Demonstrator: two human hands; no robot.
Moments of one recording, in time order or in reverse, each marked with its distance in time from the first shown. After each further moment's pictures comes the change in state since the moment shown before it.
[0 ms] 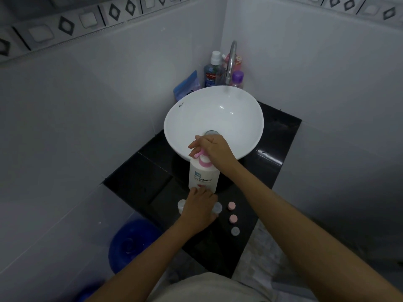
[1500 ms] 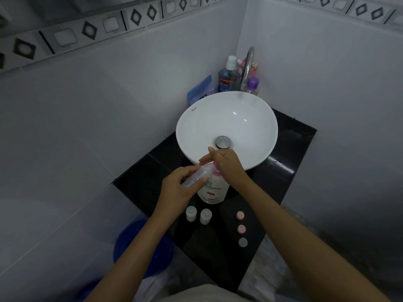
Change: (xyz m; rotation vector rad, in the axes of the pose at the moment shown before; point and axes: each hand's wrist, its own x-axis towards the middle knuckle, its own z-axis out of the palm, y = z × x) left_hand -0.033 -0.041 -0.097 -1.154 0.491 -0.308; right_hand 0.004 0.017 0.005 -0.029 -0.016 0.061
